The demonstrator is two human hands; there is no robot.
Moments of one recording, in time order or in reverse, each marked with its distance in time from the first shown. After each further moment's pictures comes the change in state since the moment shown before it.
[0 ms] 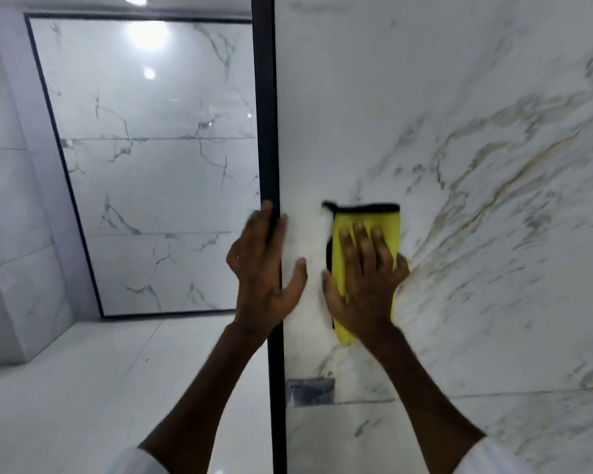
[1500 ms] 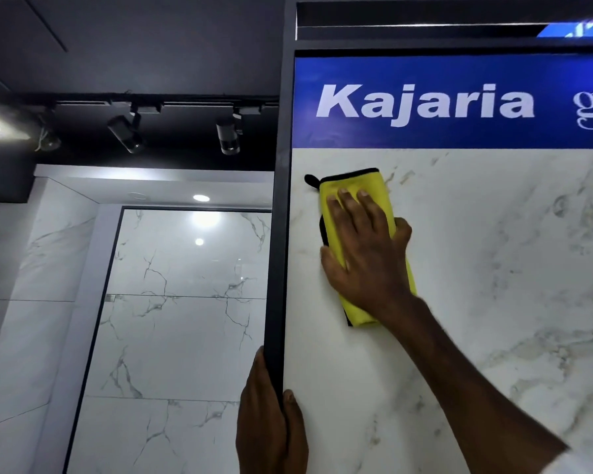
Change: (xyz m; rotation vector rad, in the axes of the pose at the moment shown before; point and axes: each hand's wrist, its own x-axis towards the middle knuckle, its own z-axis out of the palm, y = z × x) left_hand 0.116 -0.011 0.048 0.004 0.350 -0.354; right_hand 0.360 0.016 -0.012 -0.050 0.113 -0.199
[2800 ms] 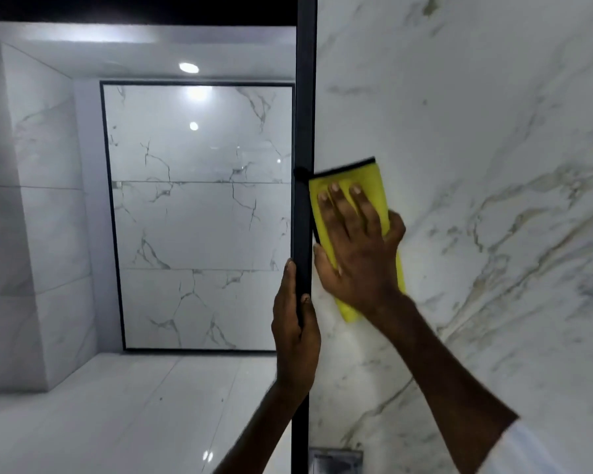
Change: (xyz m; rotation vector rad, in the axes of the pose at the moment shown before) left_hand -0.096 -0.005 -0.073 -0.504 -0.273 -0.339; right_hand -0.203 -0.097 -0.012 0.041 -0.058 -0.025
